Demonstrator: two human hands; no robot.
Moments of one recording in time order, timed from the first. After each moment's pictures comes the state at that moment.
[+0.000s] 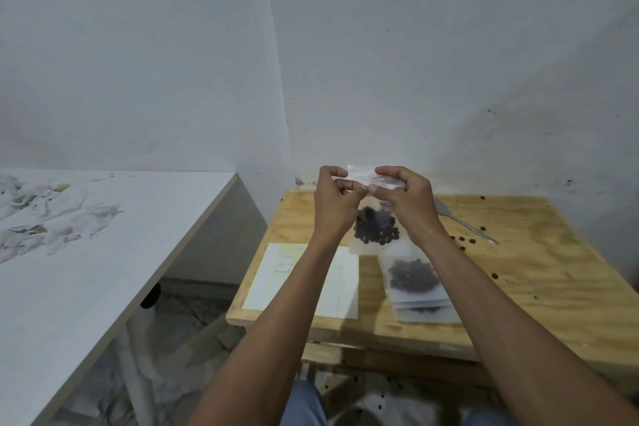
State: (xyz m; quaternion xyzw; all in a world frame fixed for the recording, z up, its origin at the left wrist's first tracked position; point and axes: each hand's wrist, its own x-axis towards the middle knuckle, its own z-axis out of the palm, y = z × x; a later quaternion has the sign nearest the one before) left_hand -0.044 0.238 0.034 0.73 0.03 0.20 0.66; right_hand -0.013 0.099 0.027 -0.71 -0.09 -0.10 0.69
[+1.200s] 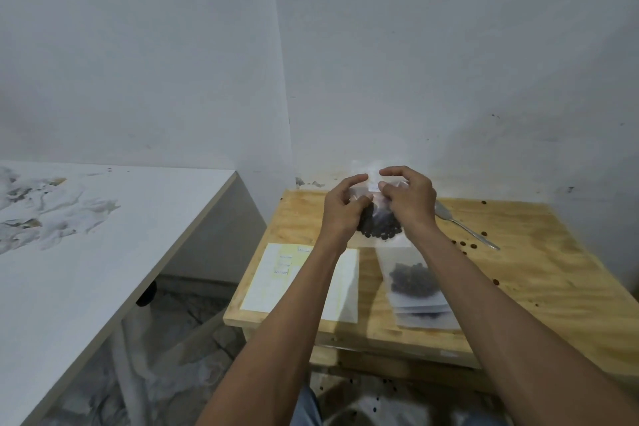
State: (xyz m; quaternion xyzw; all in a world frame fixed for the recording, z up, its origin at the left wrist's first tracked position) left_hand -0.025 0.237 0.006 0.69 0.01 0.16 0.71; right_hand 0.003 0.111 0.027 -0.78 -0.03 -0.18 0.59
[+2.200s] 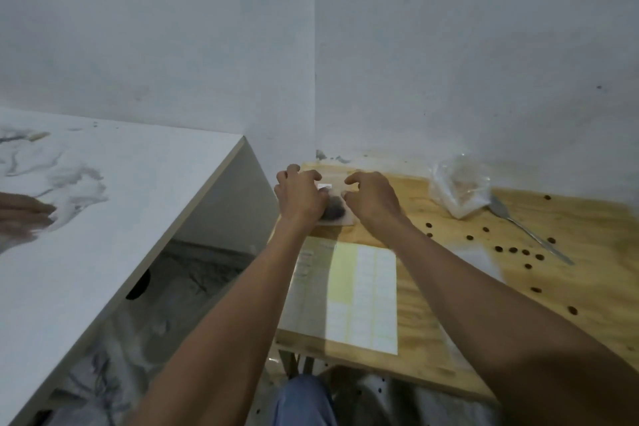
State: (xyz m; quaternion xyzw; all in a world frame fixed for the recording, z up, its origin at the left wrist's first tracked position) left_hand 0.058 0.373 -0.054 0.95 0.17 0.14 0.24; right_hand 0.084 0.233 -0.045 -0.95 -0.08 -0.03 0.30
